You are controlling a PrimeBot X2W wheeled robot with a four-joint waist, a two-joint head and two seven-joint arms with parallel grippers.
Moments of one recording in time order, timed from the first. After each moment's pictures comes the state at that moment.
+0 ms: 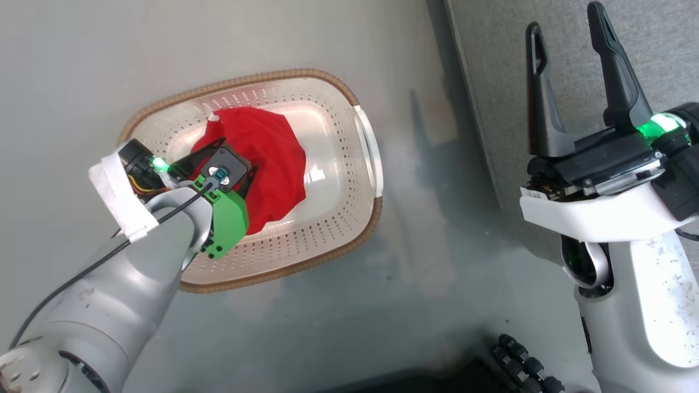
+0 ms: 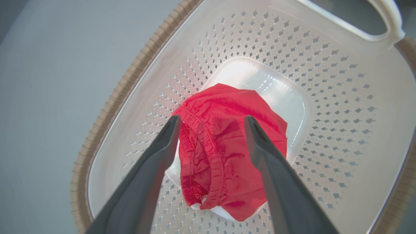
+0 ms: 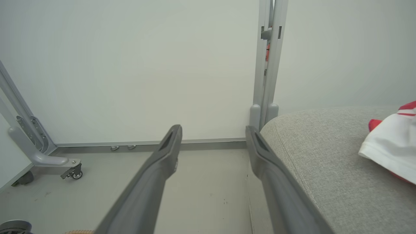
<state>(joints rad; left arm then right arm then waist) -1.01 0.21 -1.19 1.19 -0.49 -0.11 -0.26 -0.46 -0.05 0.10 -0.19 0.17 0.13 -0.26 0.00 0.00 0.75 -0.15</state>
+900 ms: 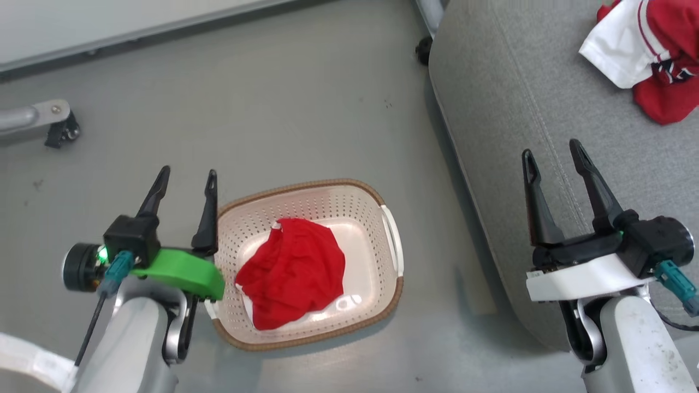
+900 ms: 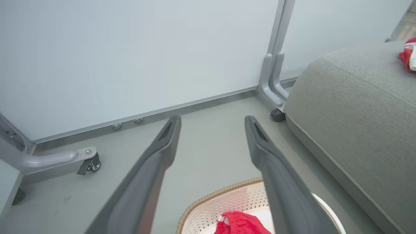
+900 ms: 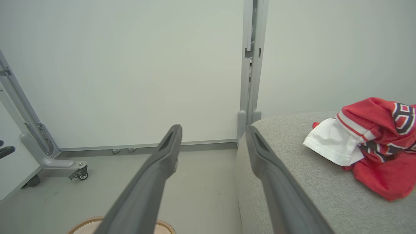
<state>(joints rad) -0.40 0.24 -0.33 0.40 -0.35 0.02 -0.26 -0.21 -0.05 0.03 -0.02 0.14 0.13 -0.26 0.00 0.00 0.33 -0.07</state>
